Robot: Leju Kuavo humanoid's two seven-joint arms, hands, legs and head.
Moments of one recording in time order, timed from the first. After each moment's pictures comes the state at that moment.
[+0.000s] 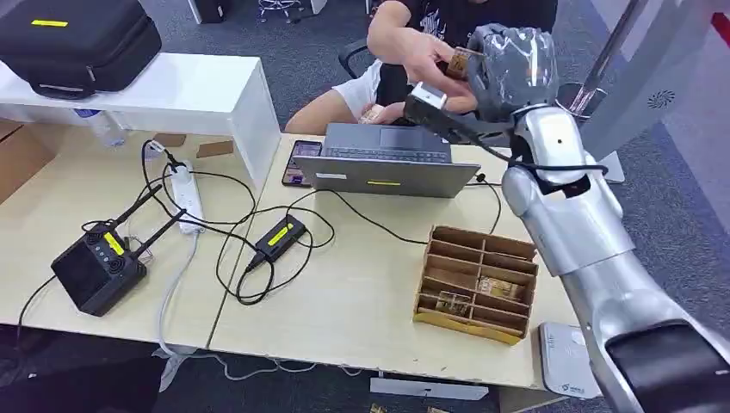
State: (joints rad) left arm -0.13 -0.34 1.56 -0.63 -1.29 0.70 0.30; right arm -1.08 -0.01 0.41 -0.90 1.17 -0.33 0.10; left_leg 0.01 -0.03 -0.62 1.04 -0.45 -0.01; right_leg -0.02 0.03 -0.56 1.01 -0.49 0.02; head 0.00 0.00
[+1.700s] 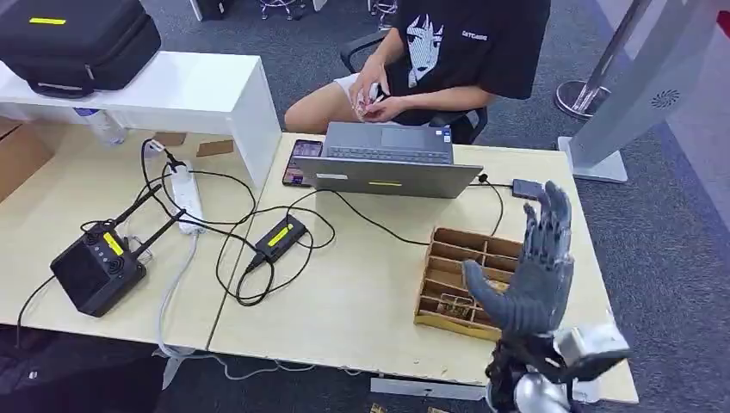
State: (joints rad) left arm -0.12 -0.34 1.57 -0.65 -1.18 0.70 0.39; right arm 0.01 0.12 0.17 -1.76 0.05 -0.38 -0.57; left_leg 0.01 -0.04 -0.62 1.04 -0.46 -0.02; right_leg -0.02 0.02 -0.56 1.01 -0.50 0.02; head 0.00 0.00
